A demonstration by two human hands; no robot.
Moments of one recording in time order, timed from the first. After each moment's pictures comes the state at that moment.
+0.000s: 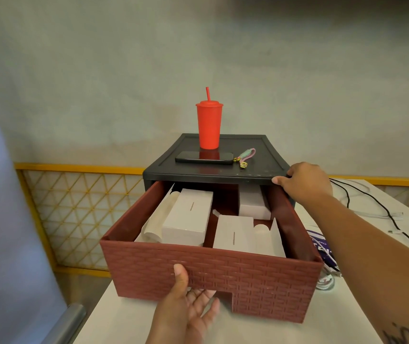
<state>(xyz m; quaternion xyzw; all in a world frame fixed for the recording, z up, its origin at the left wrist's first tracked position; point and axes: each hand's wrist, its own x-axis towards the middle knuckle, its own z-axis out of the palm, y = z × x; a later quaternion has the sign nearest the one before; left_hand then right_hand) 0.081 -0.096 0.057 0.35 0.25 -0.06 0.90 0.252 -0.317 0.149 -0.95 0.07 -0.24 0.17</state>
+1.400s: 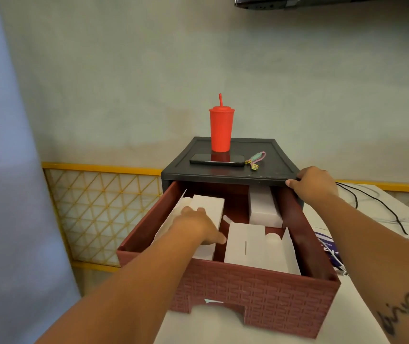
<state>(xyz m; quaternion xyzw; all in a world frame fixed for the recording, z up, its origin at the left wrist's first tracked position) 0.173 -0.081 0.125 0.99 0.08 -0.10 0.09 0.251 -0.321 0.151 -0.96 0.09 -0.20 0.18</state>
